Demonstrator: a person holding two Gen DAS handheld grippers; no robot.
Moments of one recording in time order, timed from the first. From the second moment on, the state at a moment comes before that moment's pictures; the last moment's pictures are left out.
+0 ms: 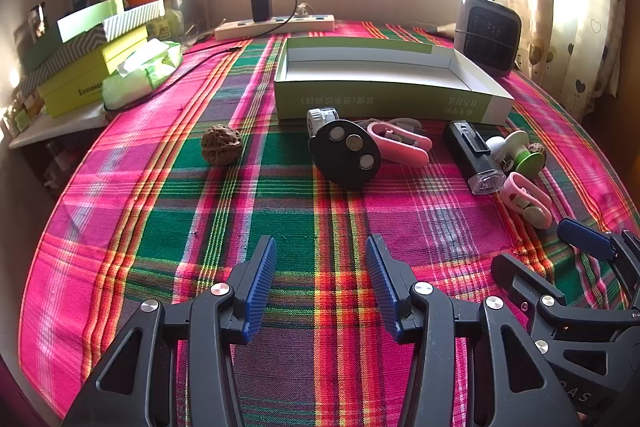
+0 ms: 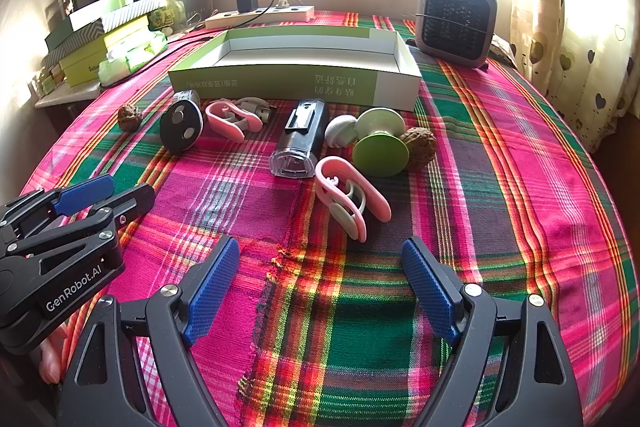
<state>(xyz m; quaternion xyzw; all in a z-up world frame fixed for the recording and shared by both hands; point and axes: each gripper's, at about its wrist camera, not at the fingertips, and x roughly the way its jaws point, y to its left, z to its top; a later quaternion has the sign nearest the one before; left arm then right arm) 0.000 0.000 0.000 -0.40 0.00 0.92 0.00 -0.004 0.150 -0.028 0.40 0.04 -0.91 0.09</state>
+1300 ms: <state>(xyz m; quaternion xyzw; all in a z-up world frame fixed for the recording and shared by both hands) -0.001 0.000 0.001 -0.40 0.01 0.92 0.01 -0.008 0.150 -0.026 0.41 0.05 -0.91 0.10</state>
